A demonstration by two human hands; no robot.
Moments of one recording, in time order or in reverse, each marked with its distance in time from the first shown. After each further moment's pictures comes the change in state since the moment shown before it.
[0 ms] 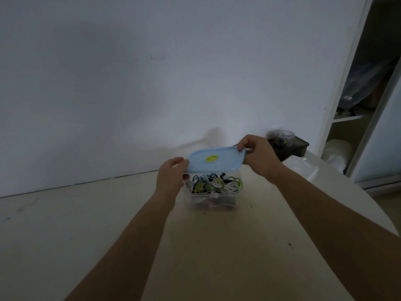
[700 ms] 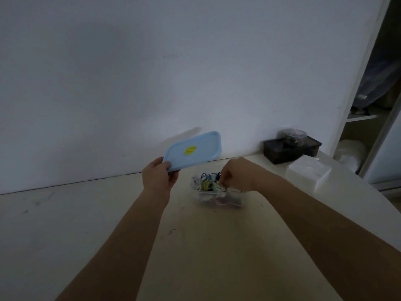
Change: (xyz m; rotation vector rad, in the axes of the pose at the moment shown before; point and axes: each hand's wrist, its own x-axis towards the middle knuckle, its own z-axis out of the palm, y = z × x) left_hand 0.009 0.004 -0.043 -0.501 0.207 -0.166; right_hand -0.017 -0.032 0.058 -0.817 -0.546 0.001
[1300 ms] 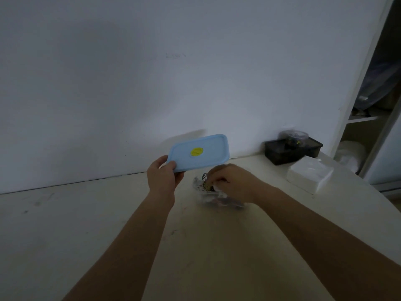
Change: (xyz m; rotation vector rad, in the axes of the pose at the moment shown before) left_hand 0.002 -0.008 0.001 0.058 -0.015 0.095; right_hand -0.005 -0.014 0.022 0.137 0.079 -0.169
